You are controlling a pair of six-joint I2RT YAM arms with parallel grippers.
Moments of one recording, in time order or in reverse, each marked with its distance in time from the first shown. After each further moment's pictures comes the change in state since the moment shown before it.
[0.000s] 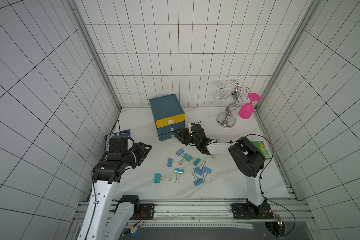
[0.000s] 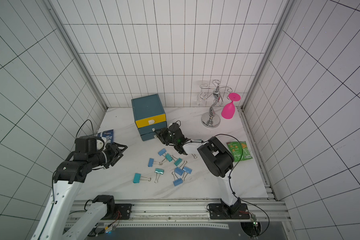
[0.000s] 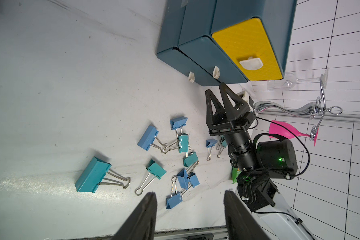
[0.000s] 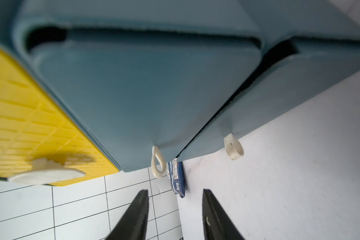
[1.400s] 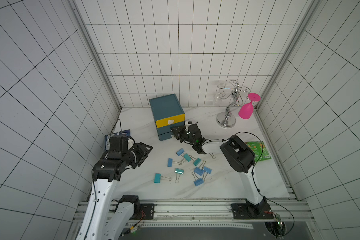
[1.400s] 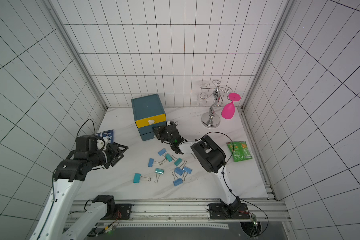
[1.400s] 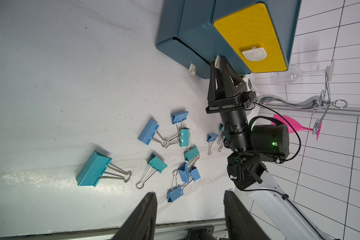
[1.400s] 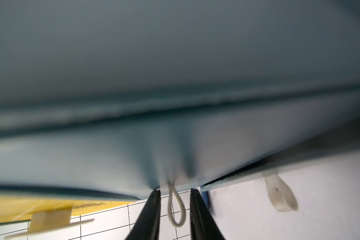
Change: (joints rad) left arm 0.000 0.020 0.011 -0.025 0.026 0.018; right arm 0.013 0.136 0.111 0.161 0.049 0.111
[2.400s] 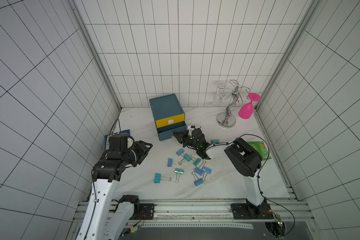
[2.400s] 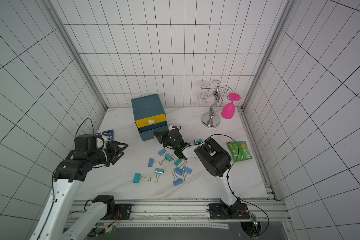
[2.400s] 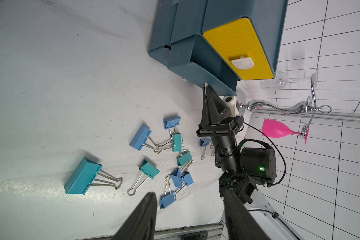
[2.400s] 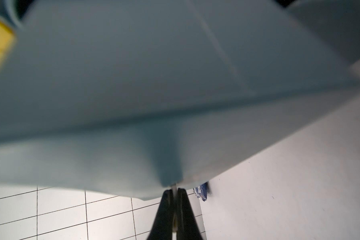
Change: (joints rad) left arm 0.000 -0.004 0.000 0.055 0.000 -0.043; right arm 0.019 -0.132 -0.214 0.065 0.005 0.026
